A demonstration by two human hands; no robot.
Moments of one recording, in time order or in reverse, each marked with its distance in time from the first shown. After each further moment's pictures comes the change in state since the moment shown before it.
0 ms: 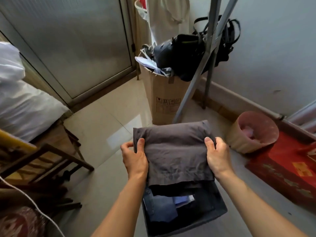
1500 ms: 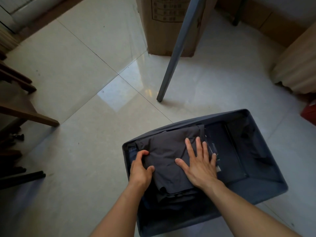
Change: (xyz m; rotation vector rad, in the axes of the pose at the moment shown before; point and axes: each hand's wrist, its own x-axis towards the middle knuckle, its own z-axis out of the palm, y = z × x) left_hand 0.094 -0.470 0.104 0.593 -0.483 -0.269; right_hand -0.029 0.428 0.248 -0.881 -0.784 0.056
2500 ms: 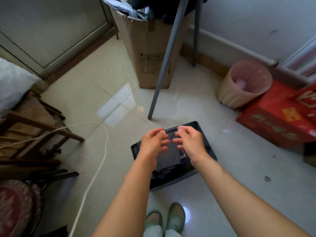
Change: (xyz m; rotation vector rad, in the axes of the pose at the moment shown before) left_hand -0.306 0.245 -0.133 -0.615 -0.226 0.041; right_hand -0.280 -0.080 -0.269 1.269 0.334 0.102
